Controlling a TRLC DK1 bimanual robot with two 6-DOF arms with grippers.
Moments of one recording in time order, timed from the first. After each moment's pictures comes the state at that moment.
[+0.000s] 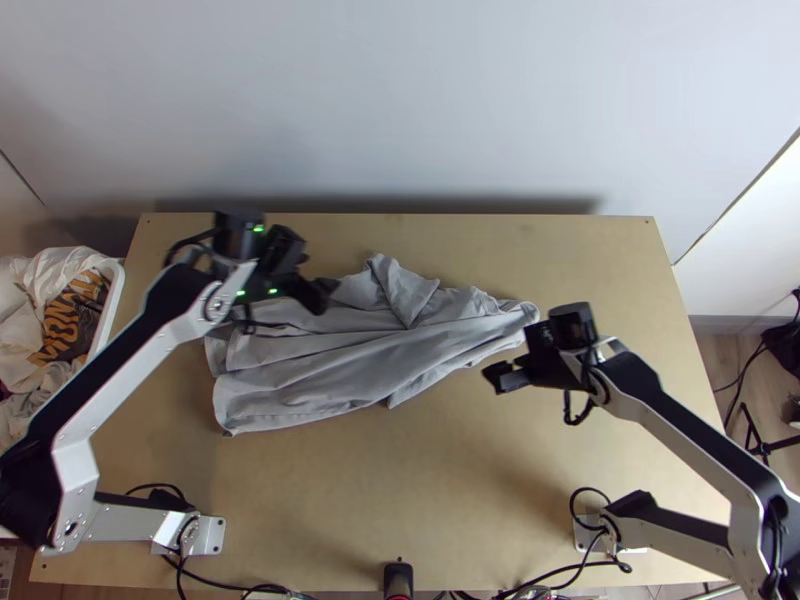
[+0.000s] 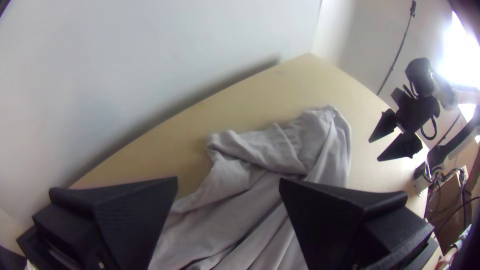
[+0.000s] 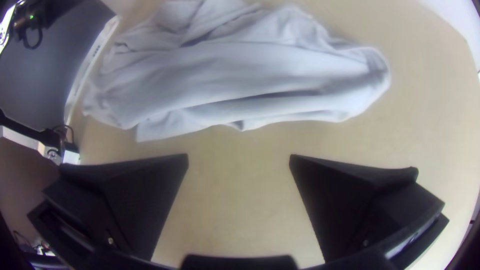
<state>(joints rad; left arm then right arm) -0.37 1.49 1.37 -0.54 0.21 0.22 0.42 1.27 0.77 -0.46 -0.30 0.17</state>
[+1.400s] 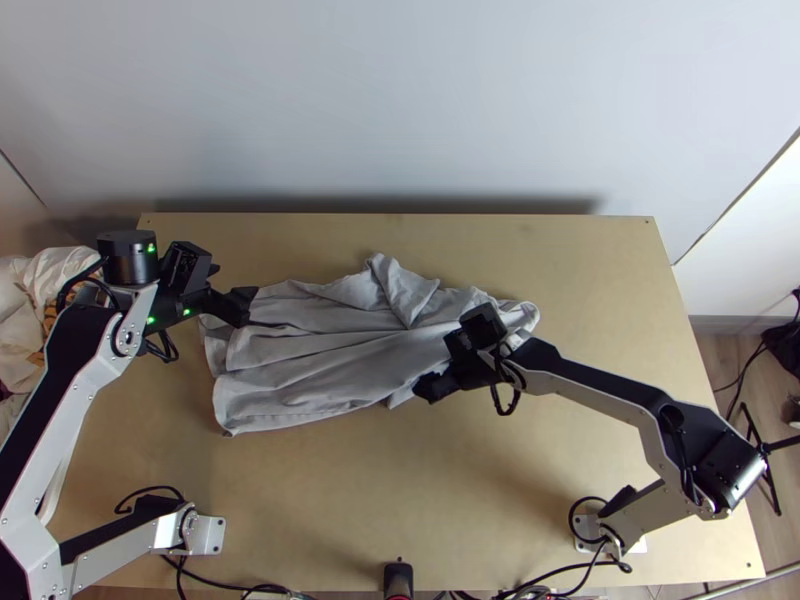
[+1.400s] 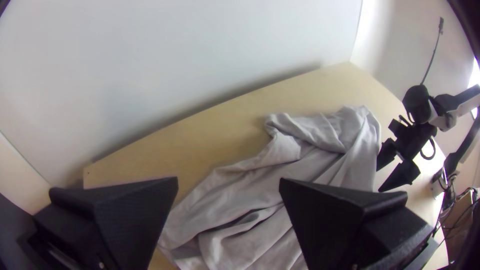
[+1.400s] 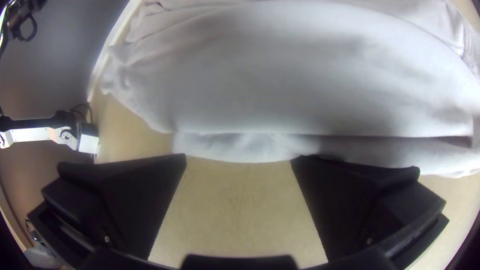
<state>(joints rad) -0.10 1.22 1.19 -0.62 0.21 0.30 0.67 1.67 0.92 -0.25 -0.42 0.29</state>
